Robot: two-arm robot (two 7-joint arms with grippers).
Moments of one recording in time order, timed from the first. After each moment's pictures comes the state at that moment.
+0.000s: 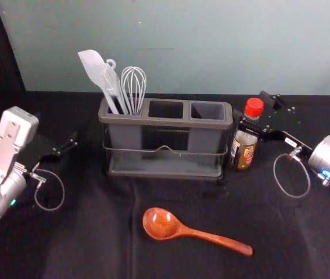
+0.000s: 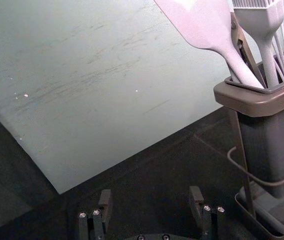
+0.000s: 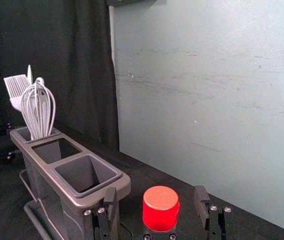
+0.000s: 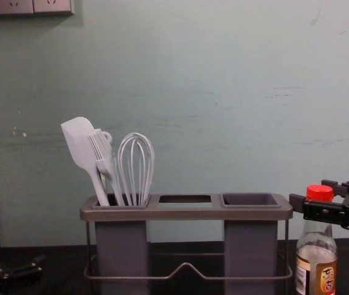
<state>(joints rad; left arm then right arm) -0.20 0.60 0.45 -1.41 -0.25 -0.12 0.03 0.35 0.47 -0.32 -1.28 0.48 -0.13 0.58</state>
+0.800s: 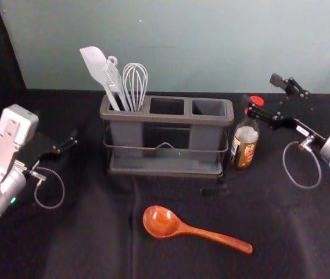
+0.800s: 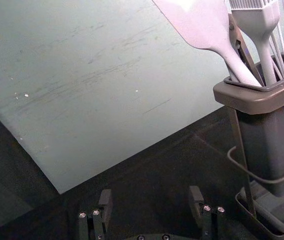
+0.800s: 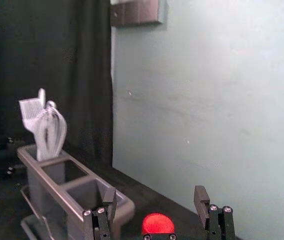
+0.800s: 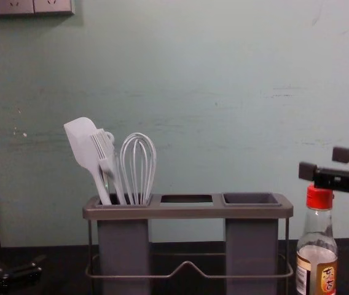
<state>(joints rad) -0.20 0.60 0.45 -1.41 -0.25 -0.12 0.03 0.30 0.51 -0.27 -1.41 0.46 -0.13 0.54</state>
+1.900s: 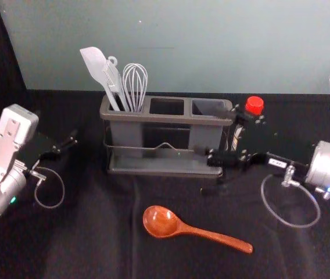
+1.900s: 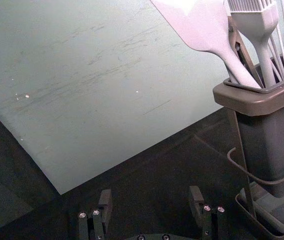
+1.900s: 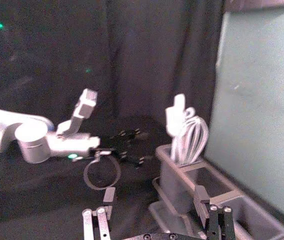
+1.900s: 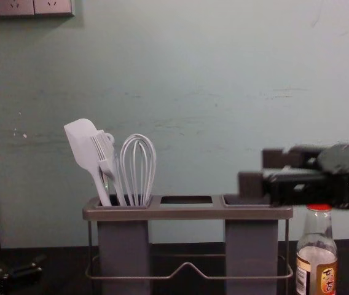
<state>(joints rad) -0.20 0.60 0.45 -1.41 -0.25 -0.12 0.03 0.23 0.68 -0.38 -1.77 0.58 0.09 0.67</state>
